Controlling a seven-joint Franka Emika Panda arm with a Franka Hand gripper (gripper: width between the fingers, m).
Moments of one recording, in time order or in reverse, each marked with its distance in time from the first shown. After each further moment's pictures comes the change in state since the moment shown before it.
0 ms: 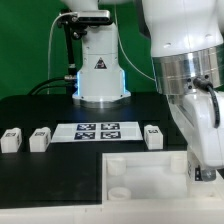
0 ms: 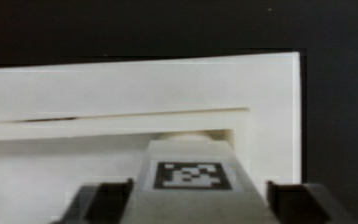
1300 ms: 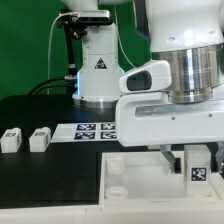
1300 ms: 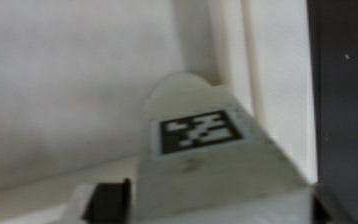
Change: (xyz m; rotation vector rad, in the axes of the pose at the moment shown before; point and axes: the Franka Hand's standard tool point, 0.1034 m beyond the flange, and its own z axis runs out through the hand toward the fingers) arm 0.011 -0.005 -0.004 -0.028 0.064 -1.180
